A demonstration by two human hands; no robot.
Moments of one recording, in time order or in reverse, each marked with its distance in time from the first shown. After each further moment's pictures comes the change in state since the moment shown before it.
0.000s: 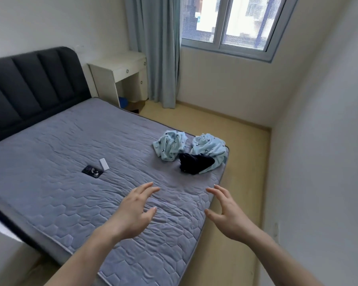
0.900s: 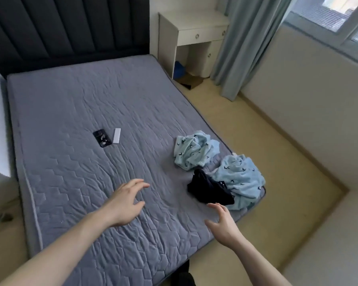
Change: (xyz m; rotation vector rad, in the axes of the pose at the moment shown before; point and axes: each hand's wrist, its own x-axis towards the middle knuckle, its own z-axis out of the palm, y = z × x) left_hand 0.342 -0.045 0.055 -0.116 0.057 -0.526; right_hand 0.455 0.161 -0.090 -0.166 -0.429 0.072
